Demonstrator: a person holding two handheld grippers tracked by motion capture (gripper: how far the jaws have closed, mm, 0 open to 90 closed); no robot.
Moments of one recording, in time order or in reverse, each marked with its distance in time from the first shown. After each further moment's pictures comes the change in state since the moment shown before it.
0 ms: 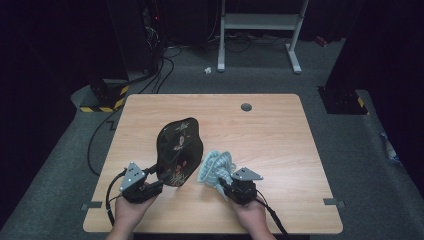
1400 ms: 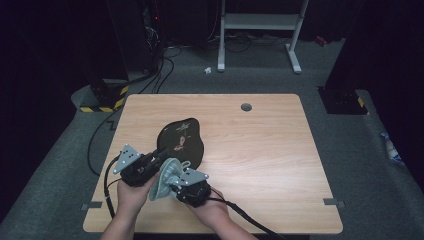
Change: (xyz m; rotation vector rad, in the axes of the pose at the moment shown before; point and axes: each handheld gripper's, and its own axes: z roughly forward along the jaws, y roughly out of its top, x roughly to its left) left arm 0.008 0.056 0.005 -0.141 -0.005 -0.102; right arm 0.110 0.056 0.038 -0.009 0.248 -0.310
